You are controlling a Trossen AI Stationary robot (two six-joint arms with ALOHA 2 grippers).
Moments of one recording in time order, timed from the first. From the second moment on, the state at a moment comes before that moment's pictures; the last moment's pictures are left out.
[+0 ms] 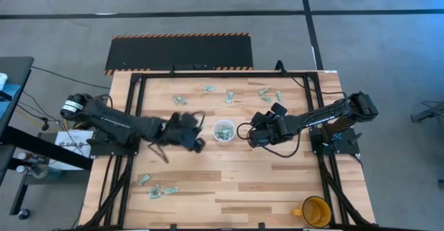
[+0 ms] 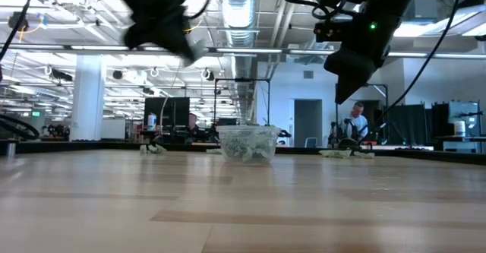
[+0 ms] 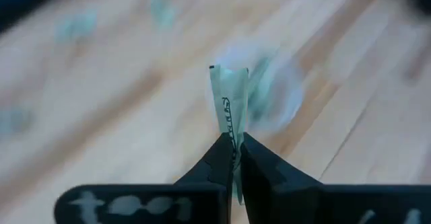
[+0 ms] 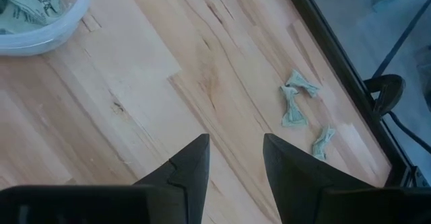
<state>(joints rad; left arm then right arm) -0.21 1.38 0.98 -0.51 -0.56 -0.81 0.18 1.57 1.04 -0.92 0.71 0.64</state>
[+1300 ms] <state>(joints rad) 0.13 1.64 1.03 -0.23 0.23 -0.37 0.18 1.57 1.04 -0.94 0.71 0.65</state>
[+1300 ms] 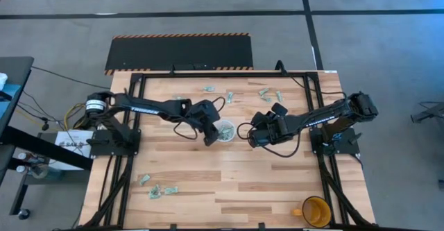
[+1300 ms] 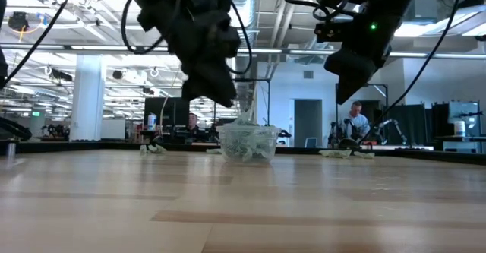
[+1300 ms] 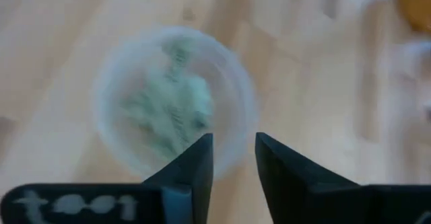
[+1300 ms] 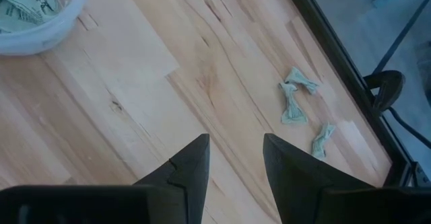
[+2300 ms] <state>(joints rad) -0.76 1.41 0.96 -0.72 -0.23 -1.19 0.18 1.57 1.04 -0.93 0.71 0.65</state>
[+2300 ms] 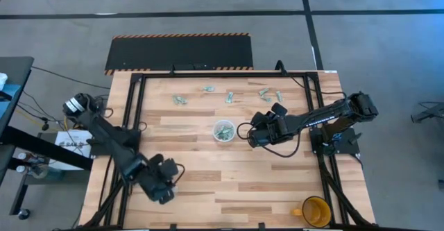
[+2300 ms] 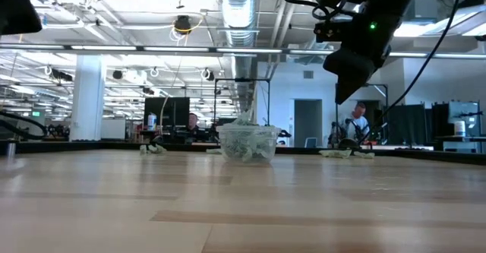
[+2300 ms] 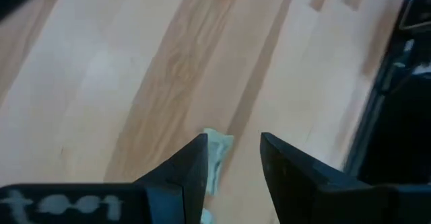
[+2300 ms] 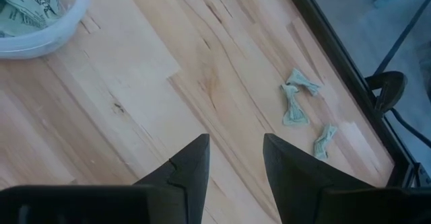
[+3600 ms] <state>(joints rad) -0.76 1.73 0.97 -0.65 0.00 -1.16 0.18 1.57 1.04 -0.90 0.70 0.65</state>
